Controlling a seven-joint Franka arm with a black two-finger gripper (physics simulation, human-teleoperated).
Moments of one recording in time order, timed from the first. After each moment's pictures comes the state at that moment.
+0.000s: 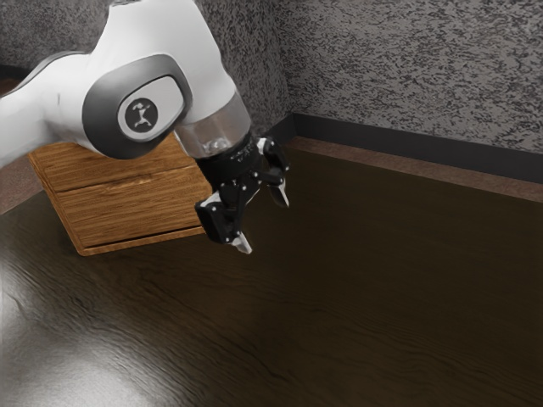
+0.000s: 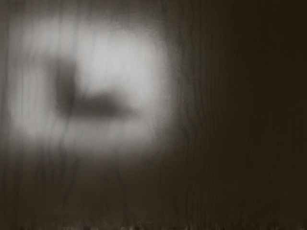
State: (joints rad) arm -0.13 -0.09 0.02 -1.68 -0.06 1.76 -1.70
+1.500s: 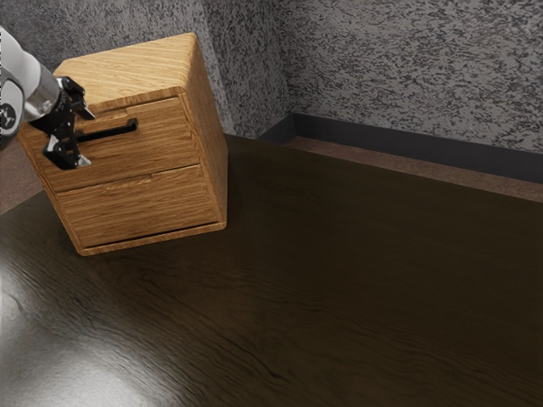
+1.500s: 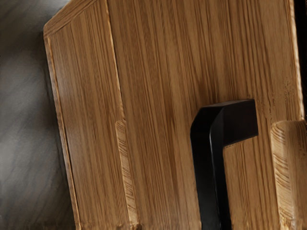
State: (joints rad) arm 0.44 -0.08 0.07 -1.74 0.08 2.28 -1.67
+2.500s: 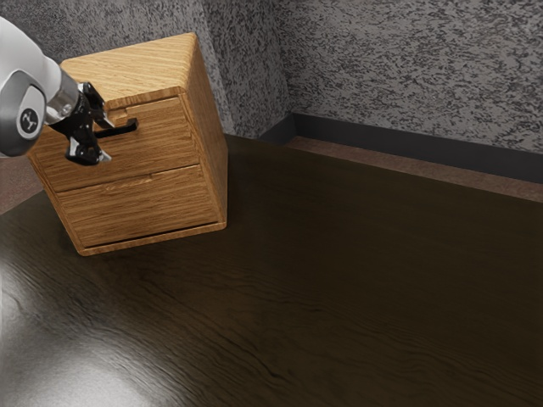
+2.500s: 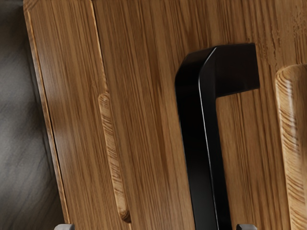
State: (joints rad) arm 0.39 -0.02 0.10 -1.71 0.07 2.32 -1.67
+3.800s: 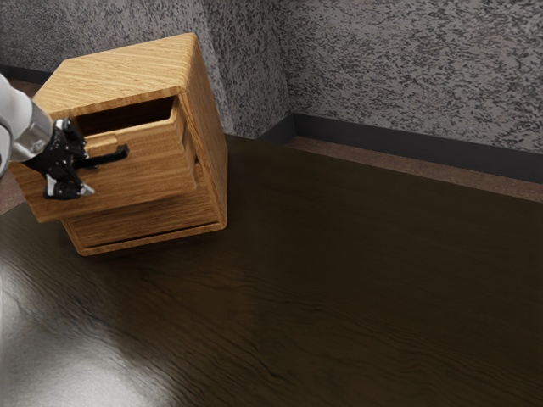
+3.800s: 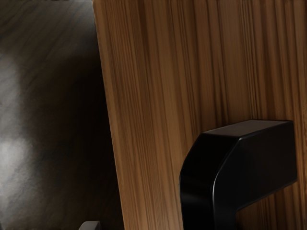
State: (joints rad) arm 0.40 -0.28 0.09 -2.02 0.08 2.32 -1.71
